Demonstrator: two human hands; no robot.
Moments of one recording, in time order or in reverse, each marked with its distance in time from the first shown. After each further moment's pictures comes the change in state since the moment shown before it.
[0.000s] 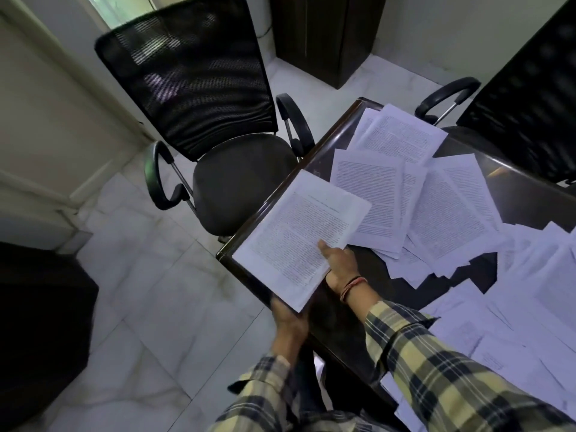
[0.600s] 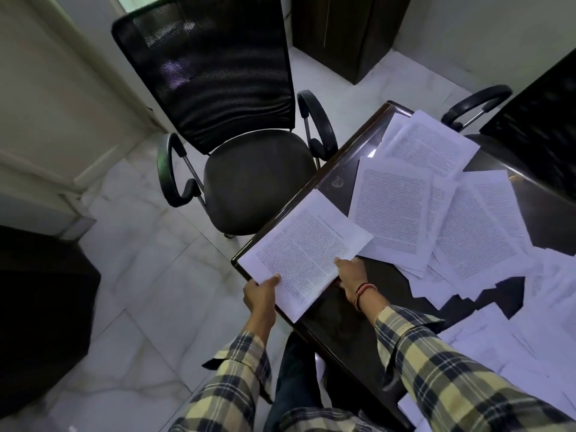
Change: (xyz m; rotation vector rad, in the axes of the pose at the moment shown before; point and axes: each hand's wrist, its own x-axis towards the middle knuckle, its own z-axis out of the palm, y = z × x) left_hand 0.085 0.097 -0.038 0.492 0.362 0.025; right_hand 0.059 0.029 0.010 -0.425 0.175 0.055
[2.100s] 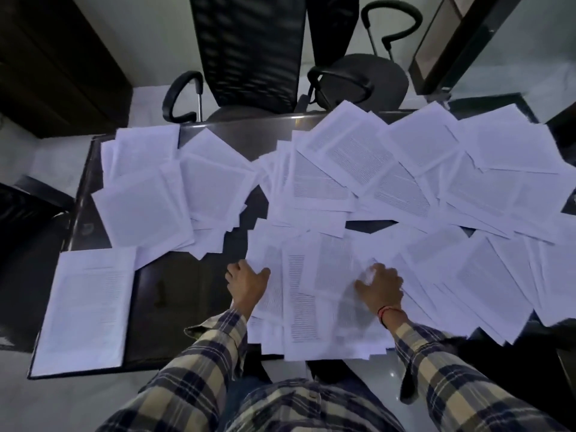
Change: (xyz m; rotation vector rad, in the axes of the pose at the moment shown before) left_hand -0.276 -0.228 0.221 1.492 -0.533 0.807; right_hand -0.171 0.260 -0.503 -0.482 0.712 0.187
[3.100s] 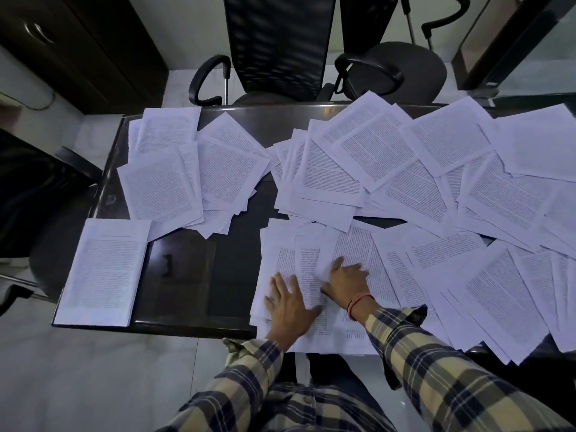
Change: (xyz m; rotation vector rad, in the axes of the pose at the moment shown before) left_hand -0.100 0.007 0.101 0.252 -0.157 0.207; right_hand -0.020 -0.053 0.019 -0.619 -0.139 -0.510
